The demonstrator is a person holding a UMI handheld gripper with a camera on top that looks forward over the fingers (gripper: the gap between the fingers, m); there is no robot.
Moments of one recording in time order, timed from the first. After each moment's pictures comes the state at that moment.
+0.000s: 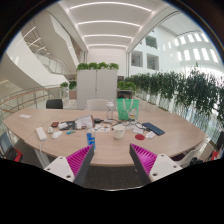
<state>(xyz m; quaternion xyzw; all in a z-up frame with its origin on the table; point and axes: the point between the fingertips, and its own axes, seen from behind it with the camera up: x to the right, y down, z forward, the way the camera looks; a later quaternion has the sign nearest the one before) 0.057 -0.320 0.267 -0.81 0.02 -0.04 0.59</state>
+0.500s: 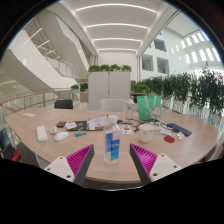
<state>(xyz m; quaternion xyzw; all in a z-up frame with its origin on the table) -0.046 -0.155 0.157 -0.79 -0.03 0.01 0.62</state>
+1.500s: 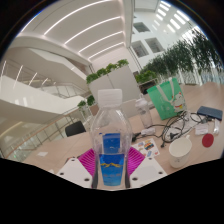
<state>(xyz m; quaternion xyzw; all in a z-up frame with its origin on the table) -0.049 0.104 0.204 -0.77 0.07 0.21 0.60</state>
